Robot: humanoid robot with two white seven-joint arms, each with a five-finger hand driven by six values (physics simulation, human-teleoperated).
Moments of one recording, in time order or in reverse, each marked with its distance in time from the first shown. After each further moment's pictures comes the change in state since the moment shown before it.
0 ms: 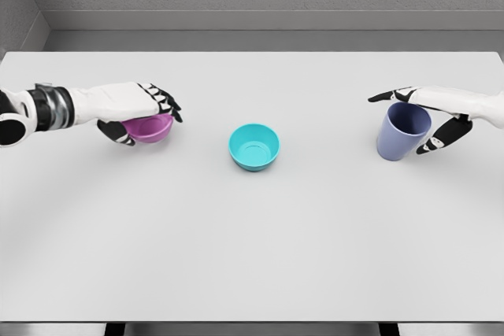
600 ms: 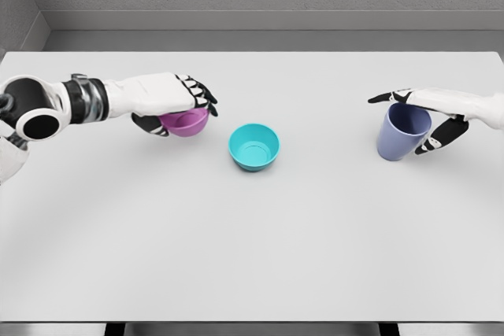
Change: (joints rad) left arm -0.035 -0.098 -0.004 -0.057 -0.050 0.000 0.000; right arm -0.006 0.033 0.001 0.051 0.034 0.007 0.000
